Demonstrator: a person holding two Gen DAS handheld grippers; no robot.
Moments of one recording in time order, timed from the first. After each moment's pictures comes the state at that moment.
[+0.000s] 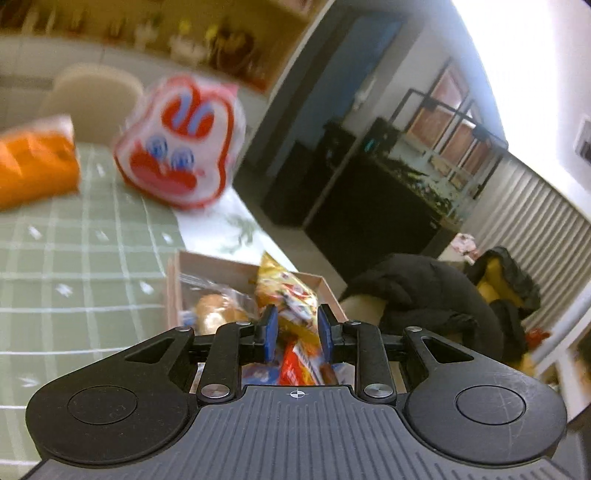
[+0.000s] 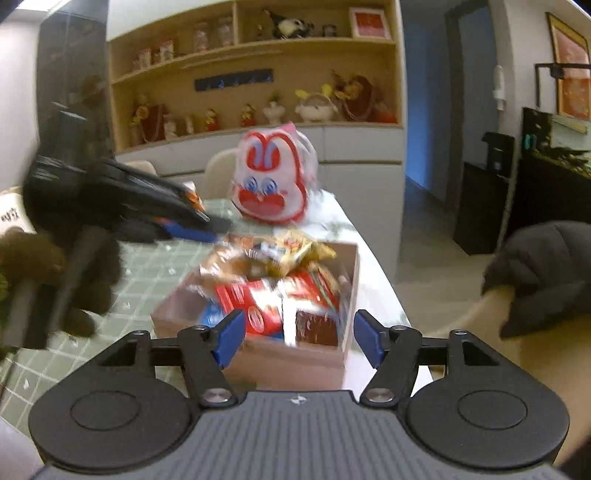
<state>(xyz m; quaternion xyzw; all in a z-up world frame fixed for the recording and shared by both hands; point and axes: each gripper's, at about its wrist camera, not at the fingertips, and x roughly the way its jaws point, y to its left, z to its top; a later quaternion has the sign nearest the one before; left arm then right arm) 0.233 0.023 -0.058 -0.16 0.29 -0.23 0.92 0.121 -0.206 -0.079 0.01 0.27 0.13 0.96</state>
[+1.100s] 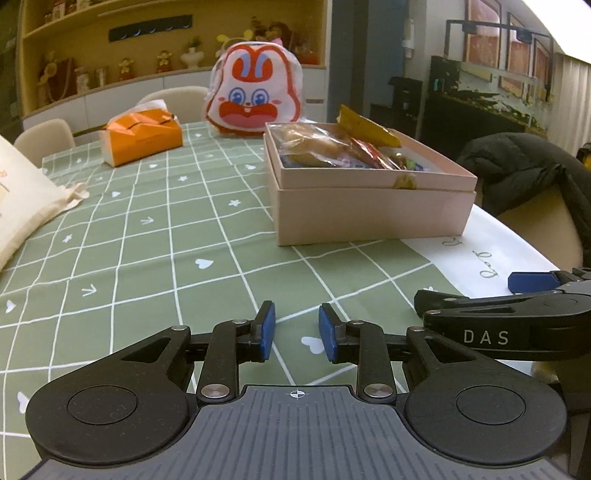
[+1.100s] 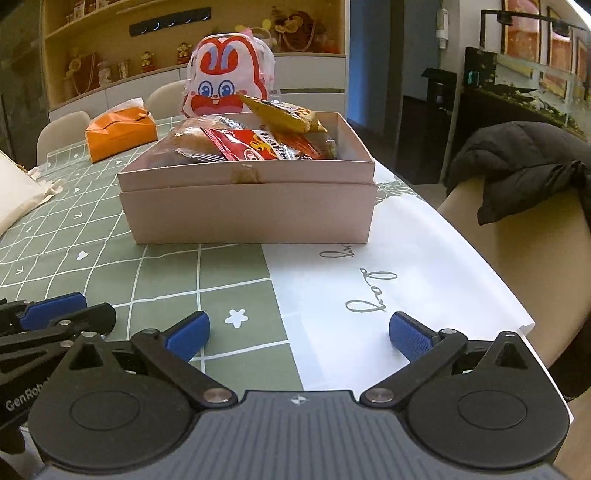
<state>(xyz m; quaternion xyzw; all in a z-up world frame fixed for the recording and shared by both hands) 0.094 -0.005 -0.165 0.01 0.31 -0.08 0.95 0.085 -0.140 -0.178 0.02 0.35 0.01 0.94</state>
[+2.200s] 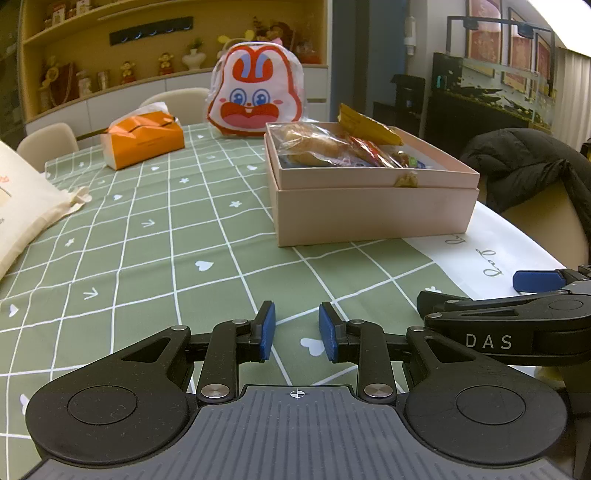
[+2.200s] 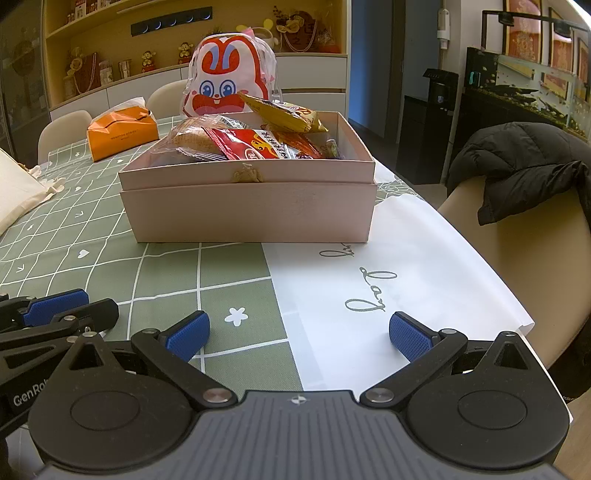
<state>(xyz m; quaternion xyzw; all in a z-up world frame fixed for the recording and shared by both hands) 0.095 -0.009 -0.165 0.02 0.31 -0.07 0.95 0.084 -0.141 -0.177 0.02 0.35 0.01 0.94</state>
